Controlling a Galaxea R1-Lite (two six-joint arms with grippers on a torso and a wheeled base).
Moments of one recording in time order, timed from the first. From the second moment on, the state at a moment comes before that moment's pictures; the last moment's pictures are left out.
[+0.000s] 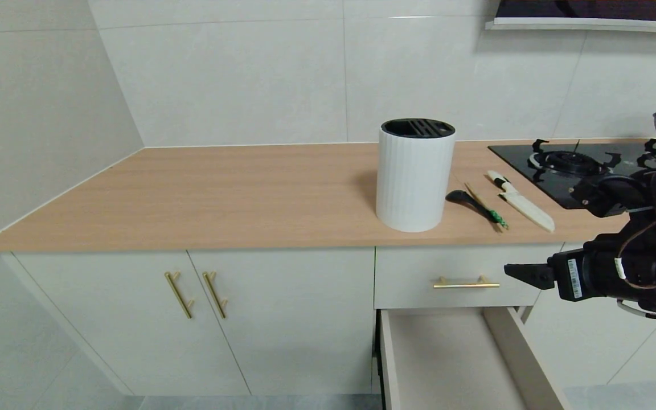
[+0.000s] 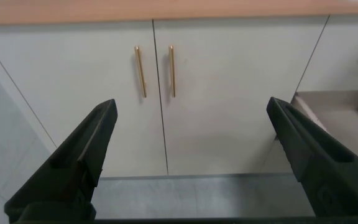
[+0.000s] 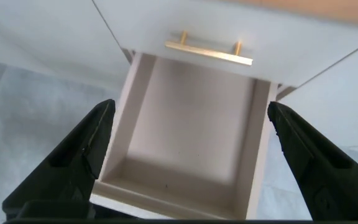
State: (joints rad) left arm 0.00 0.00 0.00 0.00 -0.01 0.00; right arm 0.35 1.44 -0.82 -0.06 -0.08 0.07
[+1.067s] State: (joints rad) left arm 0.00 0.00 0.00 0.00 -0.01 0.00; right arm 0.30 1.86 -1.14 -0.19 -0.34 0.21
